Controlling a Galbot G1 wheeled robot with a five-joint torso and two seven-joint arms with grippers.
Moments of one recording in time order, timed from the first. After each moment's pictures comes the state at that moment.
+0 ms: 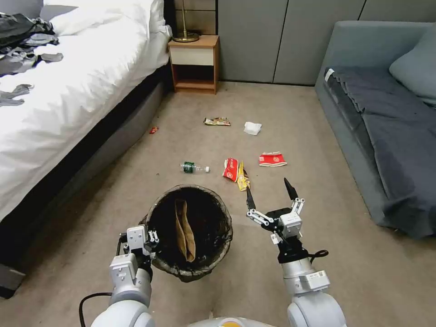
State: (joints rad) left arm 1.77 -1.53 -0.45 -2.33 -0.10 0.41 -0.28; right arm -1.62 1.45 0.31 2.09 -0.08 0.38 0.03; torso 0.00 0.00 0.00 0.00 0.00
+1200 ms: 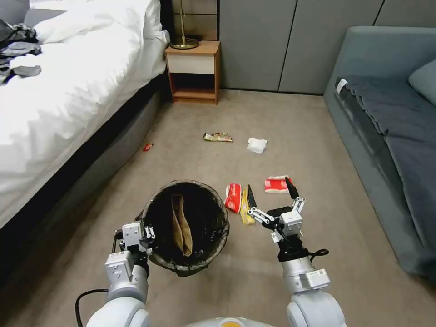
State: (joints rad) left arm 1.76 -1.53 -0.48 -2.34 -0.12 0.42 -0.30; right arm -1.61 1.45 0.31 2.09 -0.07 0.37 0.04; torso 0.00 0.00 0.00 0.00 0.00
